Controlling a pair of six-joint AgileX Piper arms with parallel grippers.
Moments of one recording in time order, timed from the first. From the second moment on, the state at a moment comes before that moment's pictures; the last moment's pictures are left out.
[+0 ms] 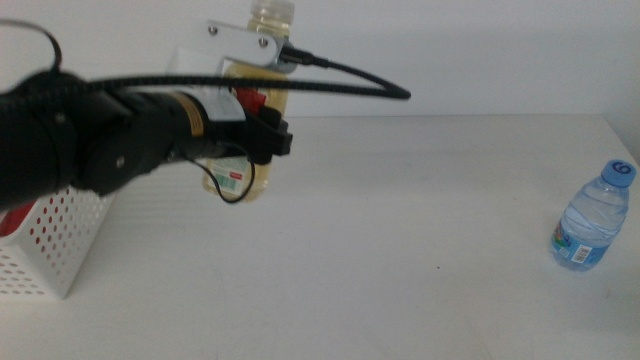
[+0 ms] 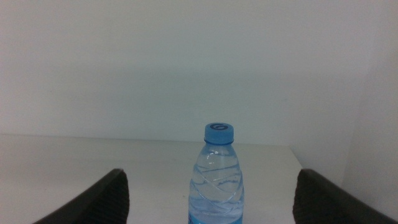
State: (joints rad) left arm -0.49 1.46 -1.03 0.27 0.18 -0.30; right arm 0.00 -0.01 0.03 0.04 0.00 -0.05
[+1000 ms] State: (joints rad) left arm -0.10 1.46 -1.33 -0.16 0.64 0.21; right arm 0.00 -0.01 0.03 0.04 0.00 -0.05
